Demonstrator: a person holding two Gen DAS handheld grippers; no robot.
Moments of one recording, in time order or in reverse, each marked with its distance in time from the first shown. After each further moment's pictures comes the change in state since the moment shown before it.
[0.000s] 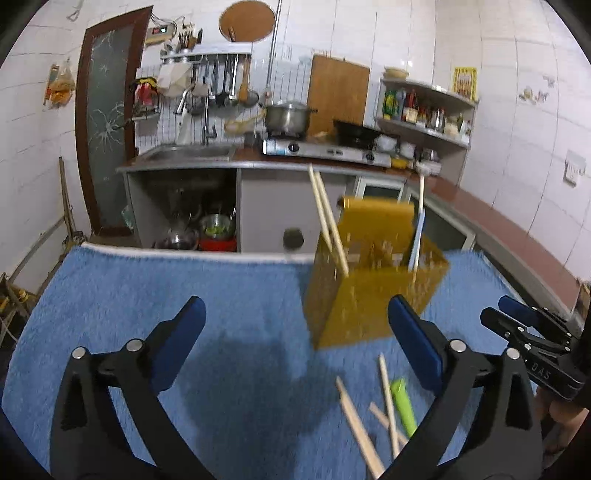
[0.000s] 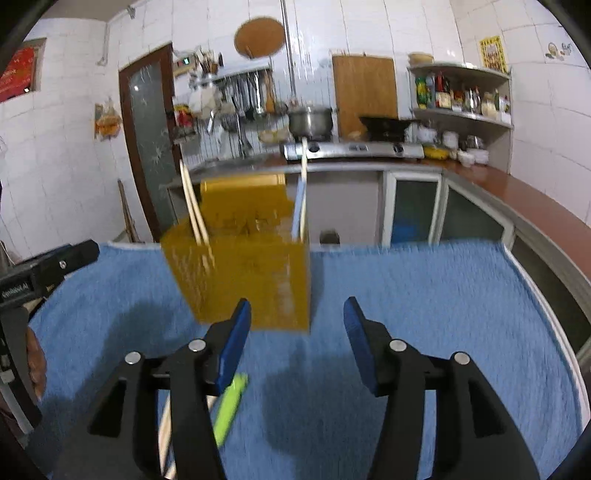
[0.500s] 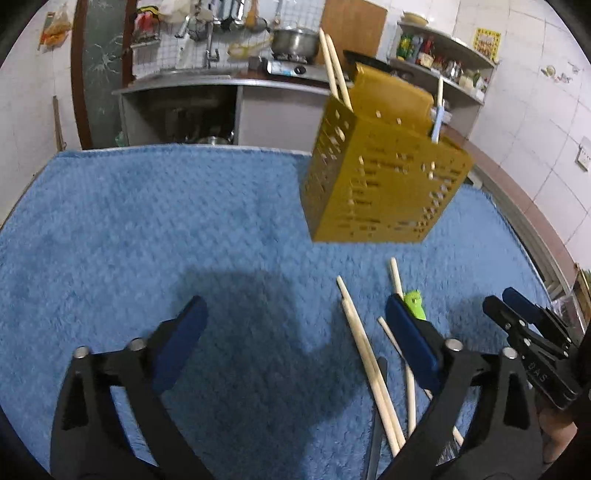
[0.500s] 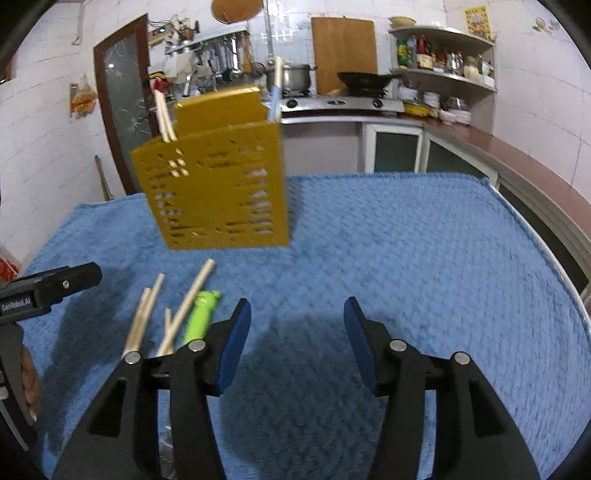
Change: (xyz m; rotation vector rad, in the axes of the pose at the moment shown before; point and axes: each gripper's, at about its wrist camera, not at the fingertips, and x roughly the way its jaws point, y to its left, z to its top) left arm 0.050 -0.002 -0.067 -0.072 0.266 -0.029; right arm 0.019 -0.009 -0.058 0.048 0.131 -0.081
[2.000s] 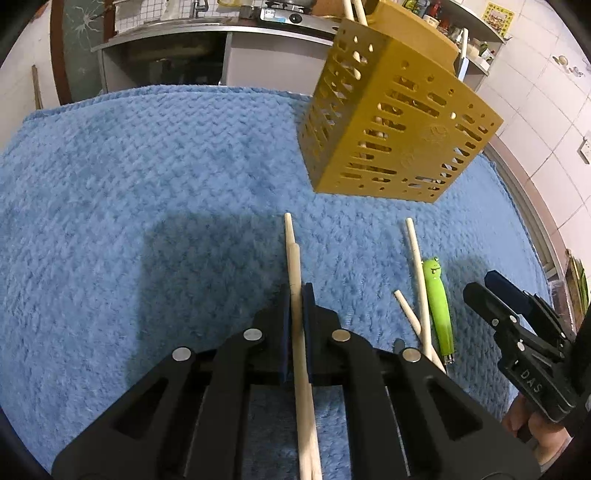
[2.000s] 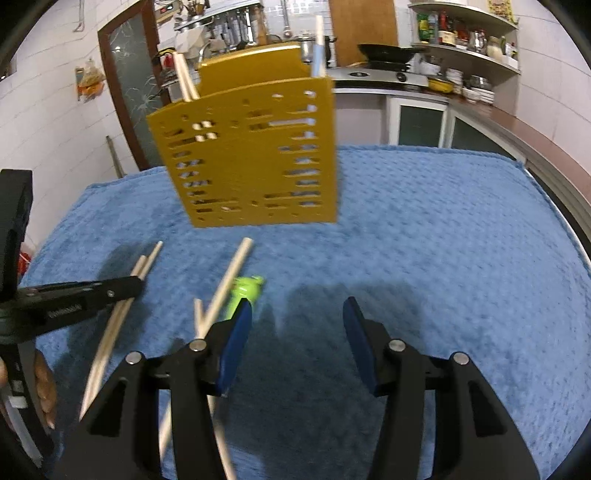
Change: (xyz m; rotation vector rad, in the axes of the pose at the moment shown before) left arm 0.042 0.015 -0.001 -0.030 0.188 -0.056; right arm 0.026 0.041 0.002 -0.020 0.110 0.083
